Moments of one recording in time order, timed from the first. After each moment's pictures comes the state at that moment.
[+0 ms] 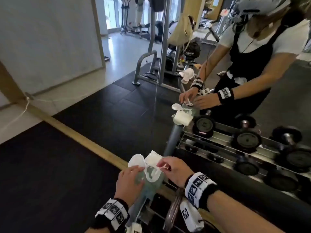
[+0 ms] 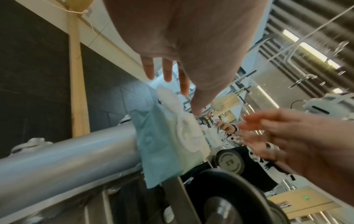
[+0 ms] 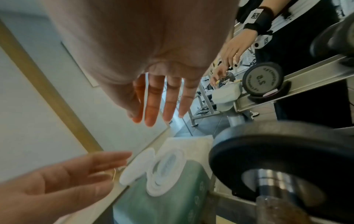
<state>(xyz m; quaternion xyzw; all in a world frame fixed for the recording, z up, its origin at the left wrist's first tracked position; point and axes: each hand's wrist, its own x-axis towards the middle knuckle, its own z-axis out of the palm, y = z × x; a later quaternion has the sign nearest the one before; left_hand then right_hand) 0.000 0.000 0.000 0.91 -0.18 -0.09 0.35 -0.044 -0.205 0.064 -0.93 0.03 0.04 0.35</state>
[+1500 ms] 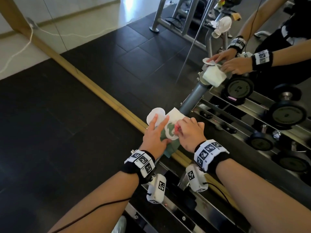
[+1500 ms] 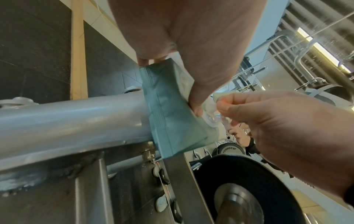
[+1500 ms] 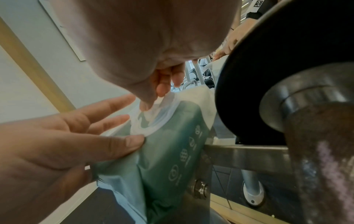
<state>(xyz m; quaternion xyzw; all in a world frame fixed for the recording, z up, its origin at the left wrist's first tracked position) 0.003 -0.021 -0.055 0.85 -0.14 -0.16 0.48 -0.018 -0.175 0.000 -0.99 0.06 0.08 0.12</state>
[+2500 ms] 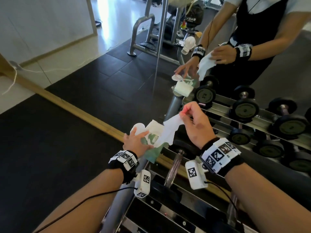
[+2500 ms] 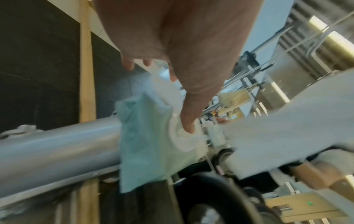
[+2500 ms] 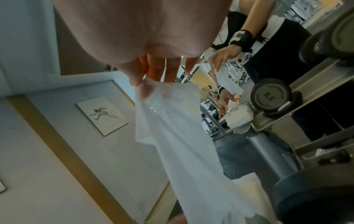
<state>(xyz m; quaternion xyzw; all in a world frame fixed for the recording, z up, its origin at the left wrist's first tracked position) 0.014 -0.017 0.007 0.92 -0.15 -0.23 0.27 -0.080 -0.202 0.139 -0.88 0.09 -0.19 0.43</state>
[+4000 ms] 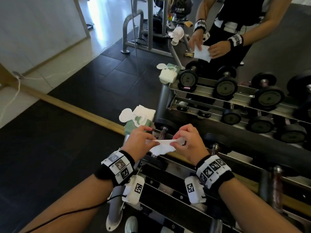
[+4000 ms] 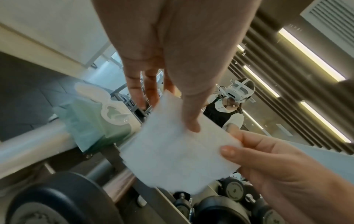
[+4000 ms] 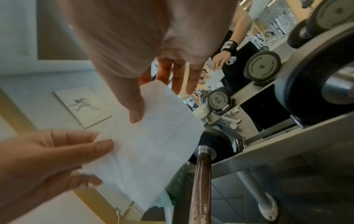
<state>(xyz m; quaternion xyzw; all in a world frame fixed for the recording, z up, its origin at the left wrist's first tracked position) -0.129 -0.025 0.098 0.88 -0.31 -0.18 0.30 -0.239 -0.211 0.083 -0.92 0.13 -0.10 0.36</state>
